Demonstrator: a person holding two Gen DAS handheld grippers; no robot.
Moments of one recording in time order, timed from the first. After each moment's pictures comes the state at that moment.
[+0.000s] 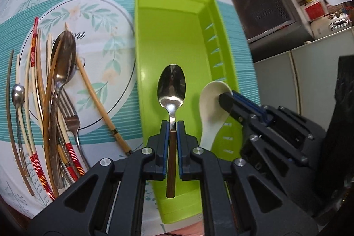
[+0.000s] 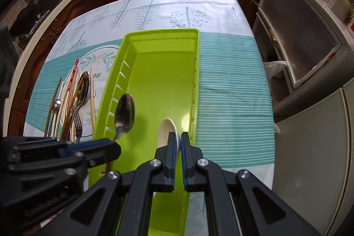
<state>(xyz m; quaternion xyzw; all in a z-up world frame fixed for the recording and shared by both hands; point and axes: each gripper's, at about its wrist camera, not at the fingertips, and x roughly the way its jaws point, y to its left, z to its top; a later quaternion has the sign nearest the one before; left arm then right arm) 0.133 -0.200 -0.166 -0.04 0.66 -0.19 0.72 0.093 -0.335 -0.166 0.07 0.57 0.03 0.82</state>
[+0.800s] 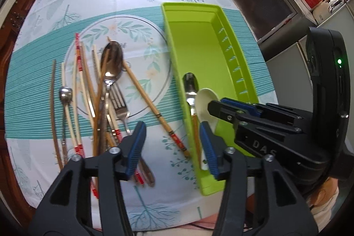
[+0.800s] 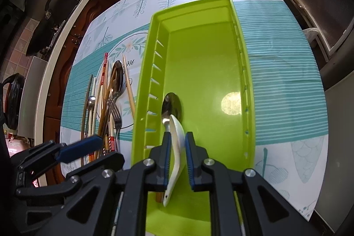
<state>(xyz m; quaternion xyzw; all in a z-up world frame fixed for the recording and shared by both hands) 0.102 -0.151 -0.122 0.04 0.61 -0.16 0.77 0.085 -0.316 -0.182 0.20 0.59 0.11 0.78</state>
